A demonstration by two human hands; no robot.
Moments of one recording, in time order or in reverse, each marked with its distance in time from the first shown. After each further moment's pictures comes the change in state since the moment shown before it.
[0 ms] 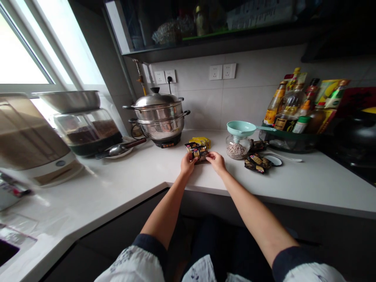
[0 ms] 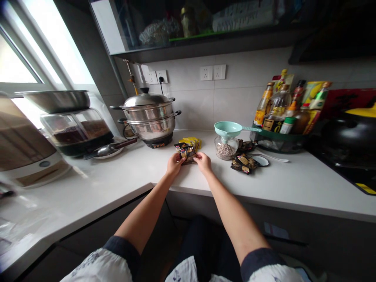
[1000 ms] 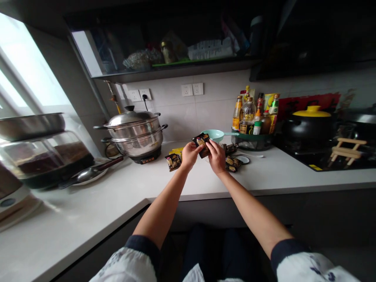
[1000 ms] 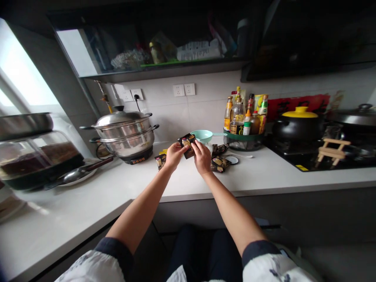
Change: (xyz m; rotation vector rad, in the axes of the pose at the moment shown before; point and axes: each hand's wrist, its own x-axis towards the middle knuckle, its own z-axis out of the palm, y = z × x) left_hand 0.006 0.157 0.073 -0.432 -0.211 0.070; right_hand -0.004 -0.077 -0.108 -0.653 0.415 -0.738
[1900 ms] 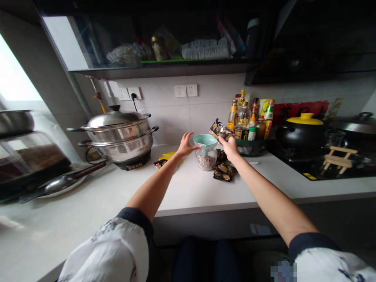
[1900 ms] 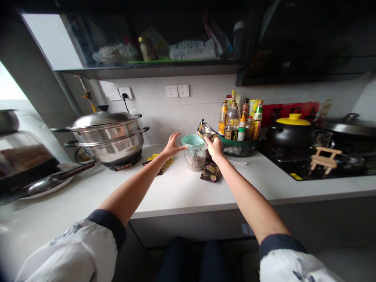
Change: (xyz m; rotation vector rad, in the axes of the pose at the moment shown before) left_hand 0.095 -0.024 0.005 0.512 -0.194 0.252; right_hand 0.076 0.087 -0.021 0.706 0.017 0.759
